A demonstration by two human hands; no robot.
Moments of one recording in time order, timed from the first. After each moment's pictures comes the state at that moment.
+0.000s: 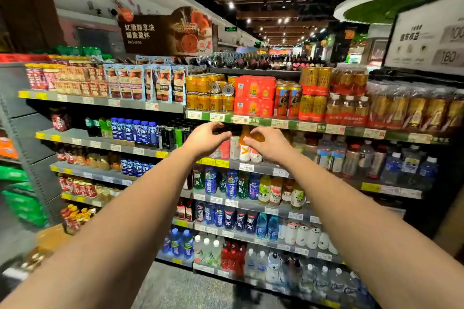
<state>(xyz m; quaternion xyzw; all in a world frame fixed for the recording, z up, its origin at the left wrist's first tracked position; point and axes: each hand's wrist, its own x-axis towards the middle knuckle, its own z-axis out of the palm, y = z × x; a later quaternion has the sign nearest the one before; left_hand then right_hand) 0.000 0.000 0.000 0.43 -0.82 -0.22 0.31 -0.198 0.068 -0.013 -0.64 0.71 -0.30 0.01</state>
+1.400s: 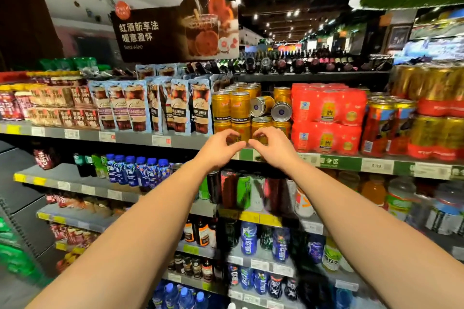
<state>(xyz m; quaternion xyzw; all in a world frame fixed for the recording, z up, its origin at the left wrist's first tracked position) -0.008 -0.412 -0.007 0.40 -0.83 -0.24 0.30 -0.191 -0.366 -0.027 -0.63 0.68 -0.37 -0.02</state>
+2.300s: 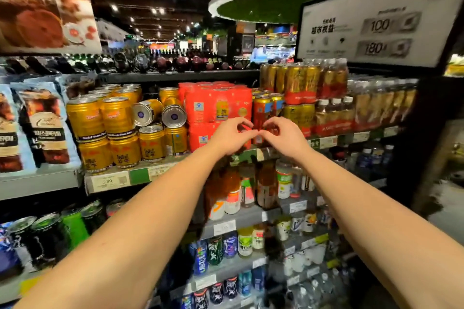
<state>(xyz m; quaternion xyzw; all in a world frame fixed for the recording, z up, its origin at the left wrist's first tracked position) -0.253 -0.374 0.001 0.08 -0.90 -0.33 0.26 -0.365 -0.224 -0.010 -0.41 0.83 -0.34 -0.15</state>
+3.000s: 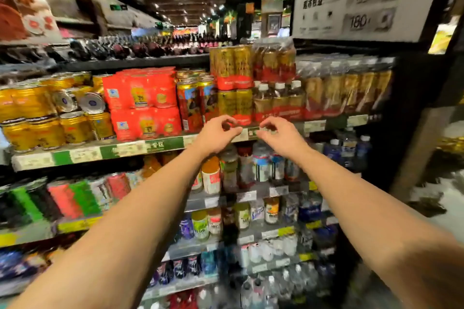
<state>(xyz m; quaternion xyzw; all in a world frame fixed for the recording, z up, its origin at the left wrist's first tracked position) -0.395 -0.194 -0.032 0.19 -0.88 -0.32 0.29 -0.531 -0.039 -0.042 -0.45 0.81 -0.38 -0.04</state>
